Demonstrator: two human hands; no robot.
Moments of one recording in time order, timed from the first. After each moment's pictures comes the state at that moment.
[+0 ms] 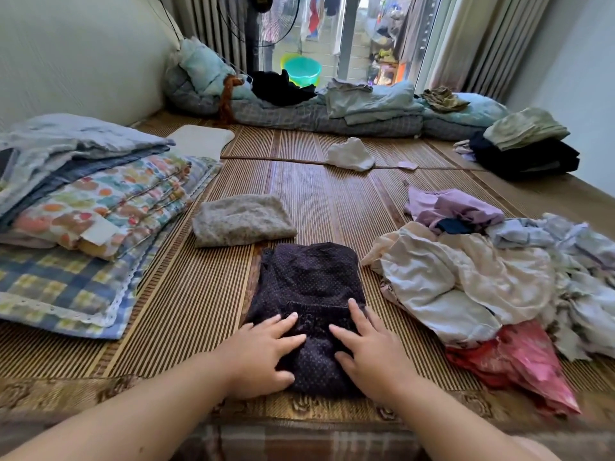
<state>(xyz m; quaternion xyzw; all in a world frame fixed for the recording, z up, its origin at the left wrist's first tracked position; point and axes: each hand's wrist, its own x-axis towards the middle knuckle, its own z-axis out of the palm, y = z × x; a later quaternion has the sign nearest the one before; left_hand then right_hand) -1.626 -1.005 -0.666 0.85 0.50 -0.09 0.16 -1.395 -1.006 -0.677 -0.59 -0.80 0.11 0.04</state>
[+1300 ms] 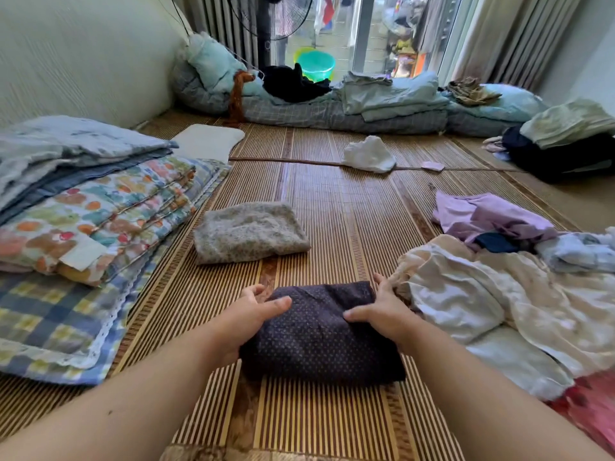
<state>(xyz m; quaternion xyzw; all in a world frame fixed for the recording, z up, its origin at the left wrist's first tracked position) -1.655 -0.917 -0.650 0.37 0.58 0.34 0.64 -1.403 -0.871 -0.656 -0.64 -0.54 0.50 0.21</state>
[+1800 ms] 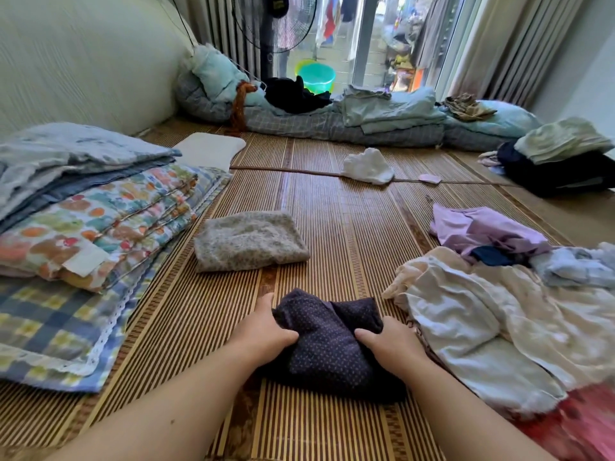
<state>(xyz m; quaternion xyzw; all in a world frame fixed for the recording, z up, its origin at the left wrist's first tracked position) -1.632 -0.906 -0.668 0.57 0.73 0.16 0.34 -1.397 -0.892 -0.674 -0.74 -0.60 0.27 0.11</state>
